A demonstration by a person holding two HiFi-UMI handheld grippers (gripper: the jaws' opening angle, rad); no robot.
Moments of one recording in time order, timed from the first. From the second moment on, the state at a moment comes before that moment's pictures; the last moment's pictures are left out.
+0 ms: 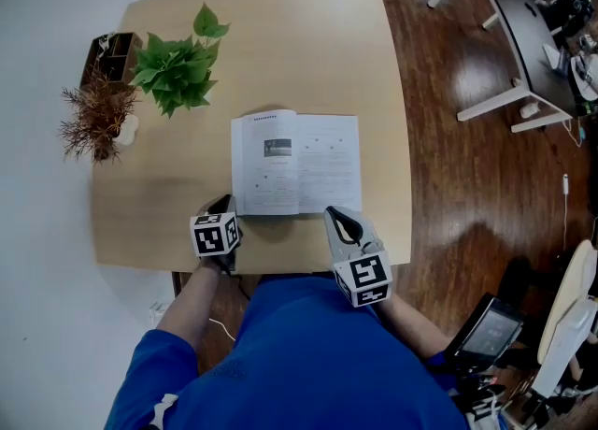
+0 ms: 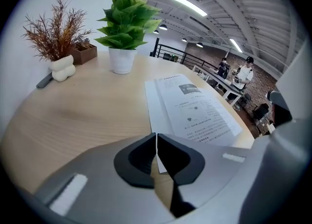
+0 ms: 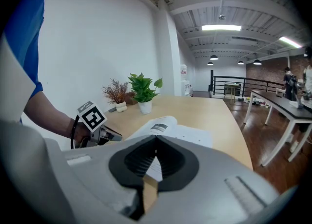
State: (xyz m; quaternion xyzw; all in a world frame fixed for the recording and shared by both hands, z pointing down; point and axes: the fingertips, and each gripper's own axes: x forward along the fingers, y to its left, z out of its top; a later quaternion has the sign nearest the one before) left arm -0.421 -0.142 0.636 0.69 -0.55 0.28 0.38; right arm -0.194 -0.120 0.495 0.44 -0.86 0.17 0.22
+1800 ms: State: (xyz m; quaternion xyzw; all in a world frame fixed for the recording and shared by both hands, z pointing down) left arm -0.168 0.064 0.461 0.81 -0.56 0.17 0.07; right arm -0.066 0.061 0.457 0.37 -0.91 0.12 0.15
